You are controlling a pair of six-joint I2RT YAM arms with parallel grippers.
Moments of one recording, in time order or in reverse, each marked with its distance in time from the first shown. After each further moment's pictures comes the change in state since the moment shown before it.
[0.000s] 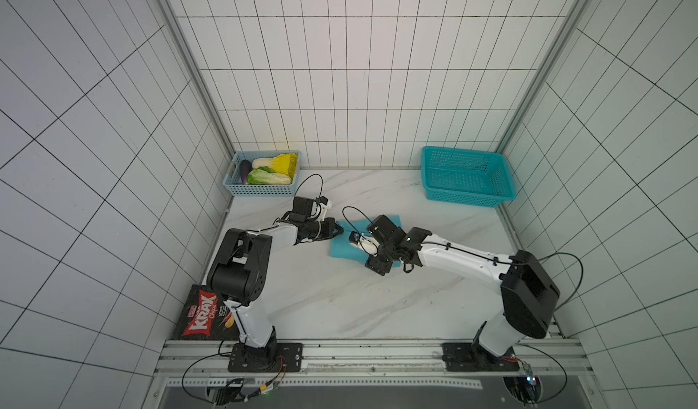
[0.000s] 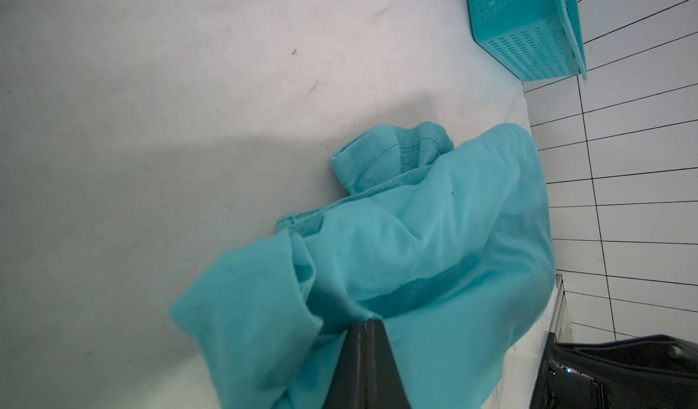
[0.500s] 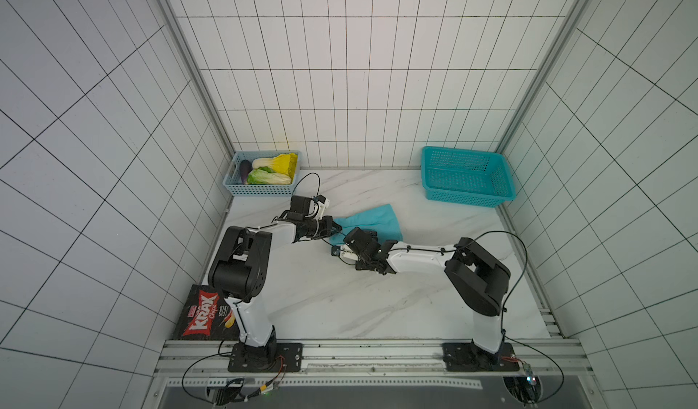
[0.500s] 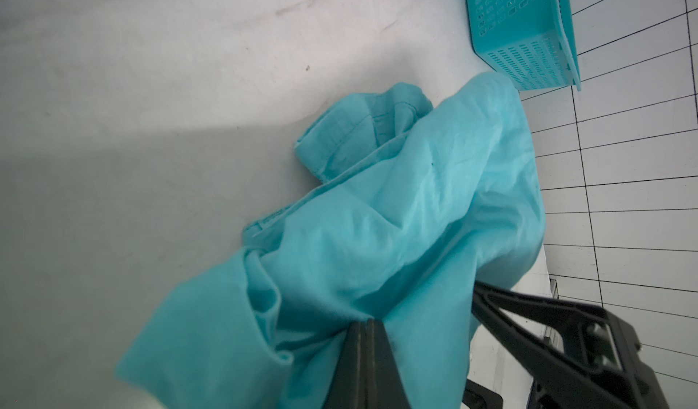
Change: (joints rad) left arm 0.028 0.027 0.017 0.011 0.023 0.000; right arm 0.018 0.318 0.098 0.348 0.357 -0.343
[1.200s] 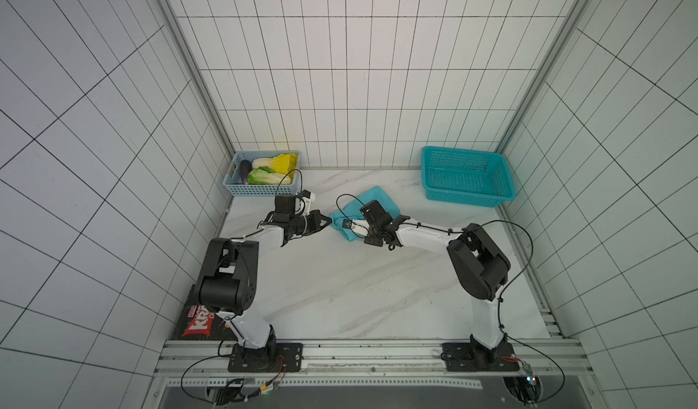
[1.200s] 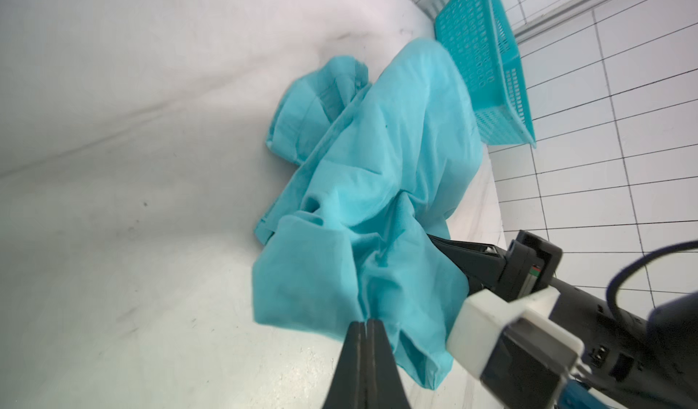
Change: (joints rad) left arm 0.113 -0.171 -0.084 0.098 0.034 -0.131; right arm -0.225 -0.019 0.102 -0.094 -0.277 0.061
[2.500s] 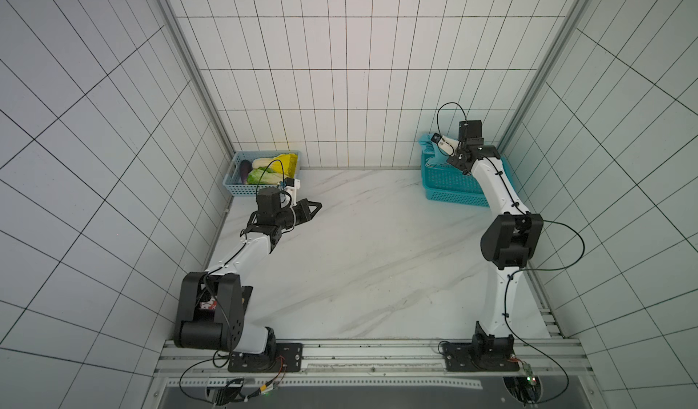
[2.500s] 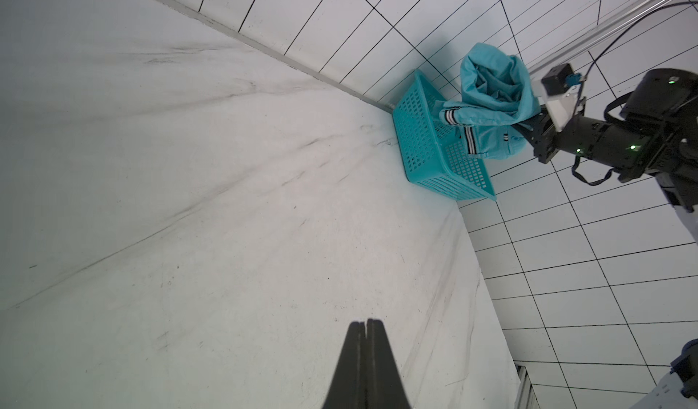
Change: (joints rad) left arm 0.029 -0.215 -0.043 0.026 -0.060 -0.036; right arm -0.674 0.197 0.752 -0.315 0.112 -0.309
